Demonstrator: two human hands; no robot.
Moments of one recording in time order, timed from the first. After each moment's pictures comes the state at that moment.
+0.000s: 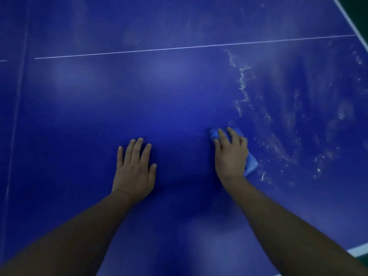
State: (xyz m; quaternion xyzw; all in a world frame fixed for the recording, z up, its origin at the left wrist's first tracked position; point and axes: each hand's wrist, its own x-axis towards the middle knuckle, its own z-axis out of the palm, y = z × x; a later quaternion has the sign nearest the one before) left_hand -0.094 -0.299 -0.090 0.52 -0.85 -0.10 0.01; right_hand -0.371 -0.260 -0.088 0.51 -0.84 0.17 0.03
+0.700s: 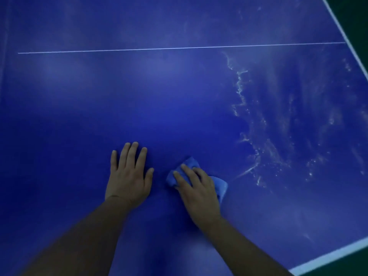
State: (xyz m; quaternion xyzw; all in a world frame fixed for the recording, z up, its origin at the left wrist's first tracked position) left_hand -0.094 -0.303 -0.097 0.52 -0.85 -0.09 0.01; right_hand -0.294 -0.195 -0.093 0.70 -0.70 0.14 -0.02
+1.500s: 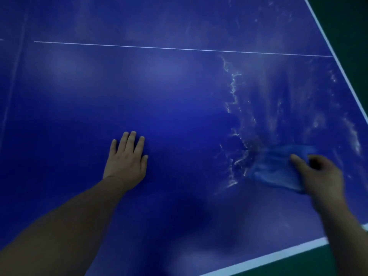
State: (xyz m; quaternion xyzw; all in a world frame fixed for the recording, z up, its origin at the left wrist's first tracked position) left_hand -0.095 -0.291 -0.077 0.55 -0.83 -0.11 -0.07; right_hand -0.514 -0.137 0.056 0.31 -0.91 0.26 -0.12
